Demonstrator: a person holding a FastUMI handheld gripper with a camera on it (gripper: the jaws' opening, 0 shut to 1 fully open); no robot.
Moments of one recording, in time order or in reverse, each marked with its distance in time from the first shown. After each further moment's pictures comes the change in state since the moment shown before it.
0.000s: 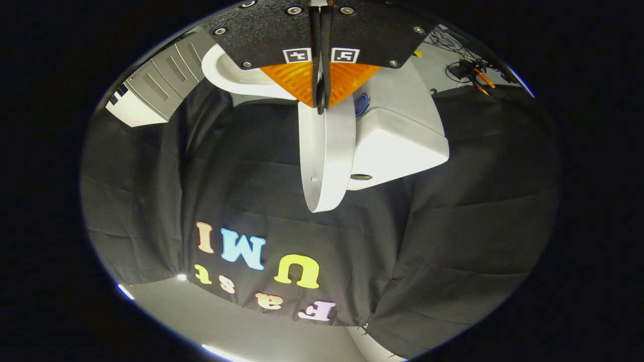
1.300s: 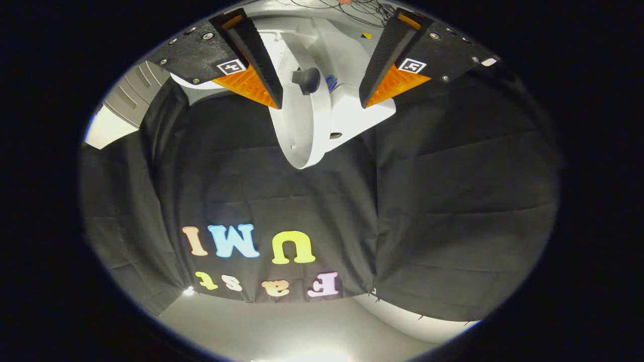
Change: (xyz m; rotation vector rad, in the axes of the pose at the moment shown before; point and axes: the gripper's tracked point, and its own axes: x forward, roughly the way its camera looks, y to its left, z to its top) arm -0.072 -0.034 0.078 0.221 -0.187 0.247
